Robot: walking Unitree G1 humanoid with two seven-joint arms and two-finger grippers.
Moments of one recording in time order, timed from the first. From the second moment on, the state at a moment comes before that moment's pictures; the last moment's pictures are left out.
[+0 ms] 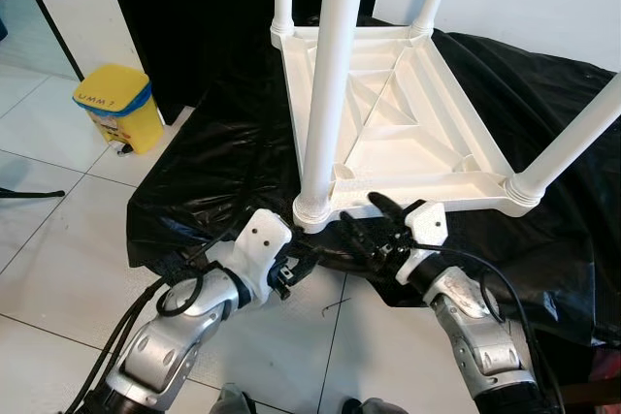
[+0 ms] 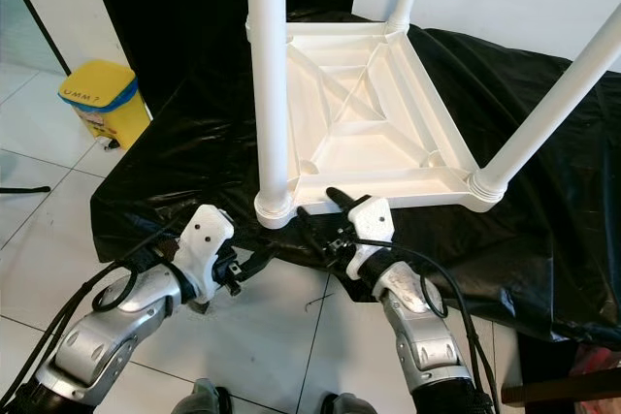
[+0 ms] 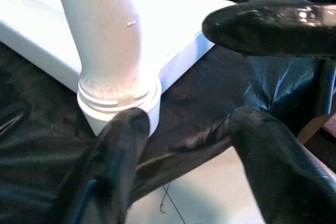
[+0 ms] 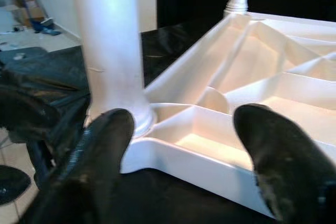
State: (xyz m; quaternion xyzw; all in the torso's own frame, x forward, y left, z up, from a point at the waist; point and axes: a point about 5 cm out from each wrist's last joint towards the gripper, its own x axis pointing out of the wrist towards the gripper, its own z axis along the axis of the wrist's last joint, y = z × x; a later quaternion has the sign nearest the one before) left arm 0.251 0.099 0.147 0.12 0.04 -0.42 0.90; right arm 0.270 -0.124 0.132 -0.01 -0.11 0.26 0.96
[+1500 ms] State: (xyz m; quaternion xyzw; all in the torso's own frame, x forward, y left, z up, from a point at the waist) left arm 0.317 0.049 0.185 0.06 0.00 -0.48 0.87; right arm 0.268 -0.127 0.133 0.02 -0.11 0.12 0.99
